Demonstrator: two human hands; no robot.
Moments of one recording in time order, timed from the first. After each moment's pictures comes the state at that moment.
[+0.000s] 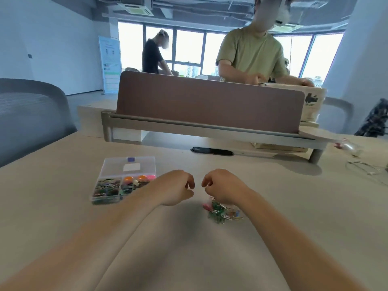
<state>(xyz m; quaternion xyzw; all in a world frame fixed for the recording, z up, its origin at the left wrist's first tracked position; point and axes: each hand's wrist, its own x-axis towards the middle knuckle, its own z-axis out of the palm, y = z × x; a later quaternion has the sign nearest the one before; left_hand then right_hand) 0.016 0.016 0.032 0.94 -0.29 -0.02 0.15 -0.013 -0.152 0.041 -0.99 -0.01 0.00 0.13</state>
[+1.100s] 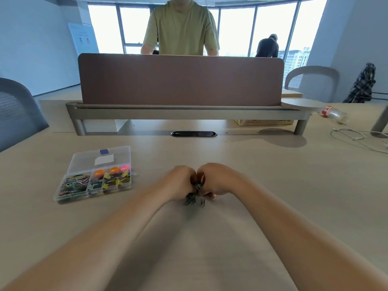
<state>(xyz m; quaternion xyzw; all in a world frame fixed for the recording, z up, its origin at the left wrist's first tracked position) 0.022 -0.077 -0.007 0.94 -0.27 -0.06 0.18 -0.008 -0.214 0.007 -0.99 -0.03 0.08 0.12</state>
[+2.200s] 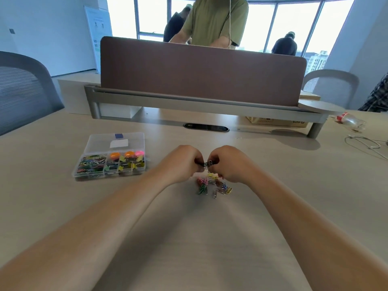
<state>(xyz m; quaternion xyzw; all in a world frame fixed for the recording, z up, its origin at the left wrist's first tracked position) 0.015 -0.048 0.015 0.92 -0.30 0.01 0.25 -0.025 -0.200 0.030 -0.99 -0.04 -0.03 0.14</state>
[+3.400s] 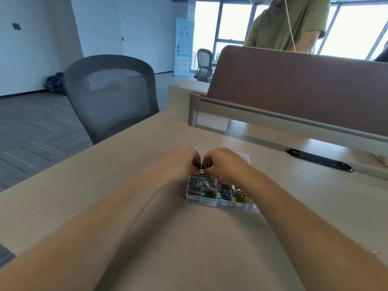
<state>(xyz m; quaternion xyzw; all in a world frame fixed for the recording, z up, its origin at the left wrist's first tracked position) 0.116 0.219 0.014 0.98 -0.10 0.01 0.17 0.125 0.079 0.025 -0.97 -0.20 0.01 0.11</state>
